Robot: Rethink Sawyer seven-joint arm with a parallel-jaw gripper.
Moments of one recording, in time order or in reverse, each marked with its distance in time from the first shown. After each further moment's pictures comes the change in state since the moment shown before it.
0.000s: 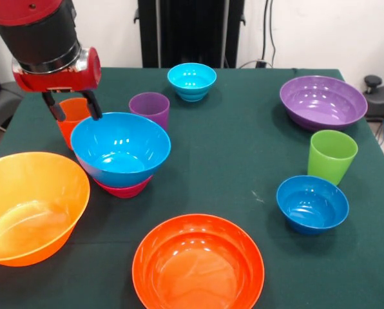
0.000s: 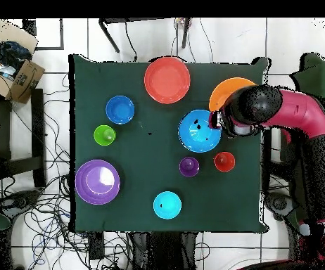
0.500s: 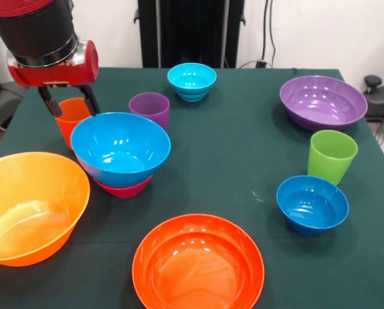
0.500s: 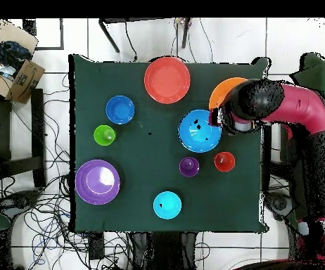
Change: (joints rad) arm 0.017 -0.009 0.000 -0.027 0.000 0.034 0.000
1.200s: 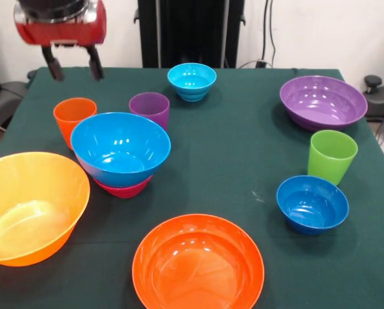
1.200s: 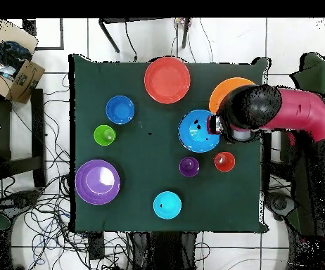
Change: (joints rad) arm -0.002 -0.151 0.000 0.137 0.002 0.000 0.000
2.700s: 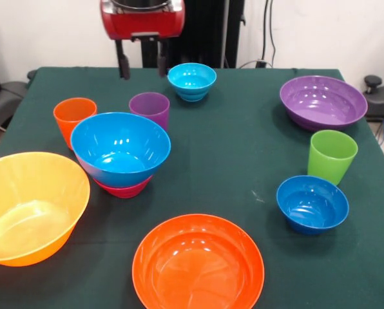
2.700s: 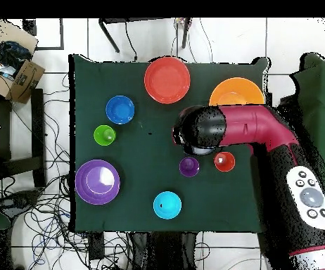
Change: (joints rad) arm 0.144 -0.110 -0.075 0.220 0.026 -0.274 0.004
